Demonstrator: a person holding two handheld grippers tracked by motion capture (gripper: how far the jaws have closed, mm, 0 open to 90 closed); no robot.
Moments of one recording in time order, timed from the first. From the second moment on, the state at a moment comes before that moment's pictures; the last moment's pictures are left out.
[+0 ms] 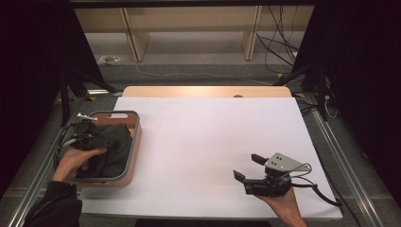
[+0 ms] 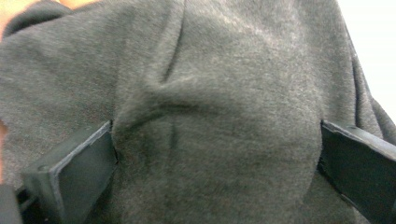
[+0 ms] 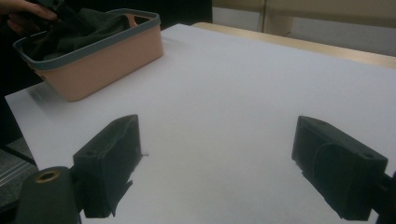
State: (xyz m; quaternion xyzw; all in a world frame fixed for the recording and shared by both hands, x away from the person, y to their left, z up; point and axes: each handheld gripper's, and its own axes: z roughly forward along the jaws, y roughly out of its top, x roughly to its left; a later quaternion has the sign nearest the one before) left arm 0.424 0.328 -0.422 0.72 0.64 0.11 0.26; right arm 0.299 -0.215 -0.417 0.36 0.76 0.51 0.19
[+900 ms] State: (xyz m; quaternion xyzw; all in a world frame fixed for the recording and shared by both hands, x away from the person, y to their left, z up) left arm 0.444 0.335 -0.443 0.73 0.65 0.09 0.21; right arm 0.300 -0.212 -0.421 0.35 0.77 0.50 0.17
